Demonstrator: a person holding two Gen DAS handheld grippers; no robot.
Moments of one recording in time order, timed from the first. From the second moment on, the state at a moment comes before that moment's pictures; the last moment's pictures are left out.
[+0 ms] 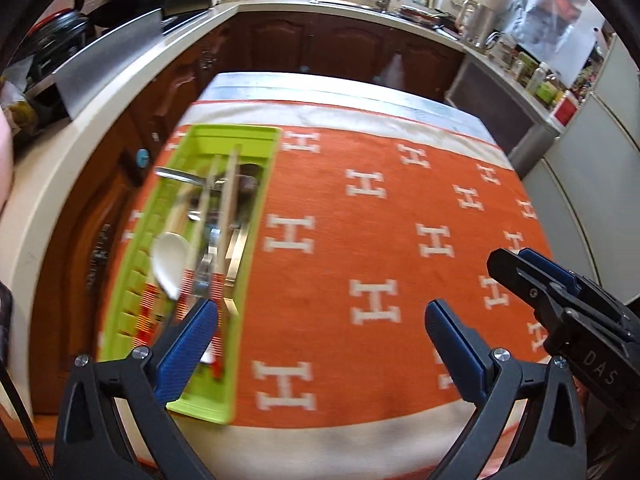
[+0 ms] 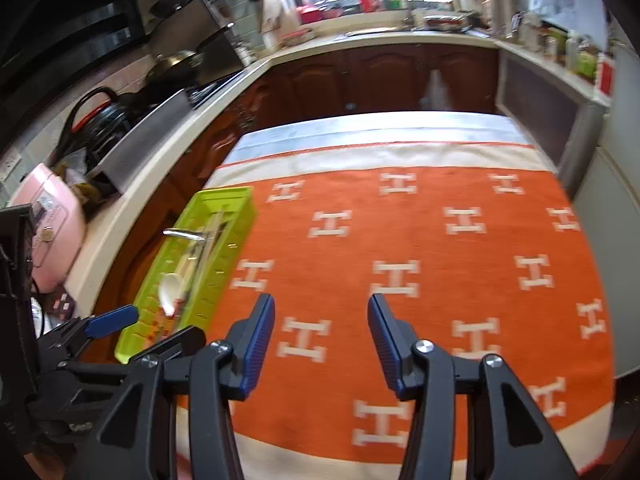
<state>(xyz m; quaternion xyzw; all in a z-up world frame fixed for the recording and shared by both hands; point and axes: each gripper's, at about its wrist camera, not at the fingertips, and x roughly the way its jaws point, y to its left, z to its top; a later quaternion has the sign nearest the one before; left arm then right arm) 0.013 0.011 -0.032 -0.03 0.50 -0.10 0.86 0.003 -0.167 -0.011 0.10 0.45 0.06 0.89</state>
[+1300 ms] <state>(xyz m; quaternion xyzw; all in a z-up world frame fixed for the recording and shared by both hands) -0.029 -0.048 0.038 0.00 0.39 -0.07 0.92 -0.066 -0.222 0.050 0.08 0.33 0.03 0.94</state>
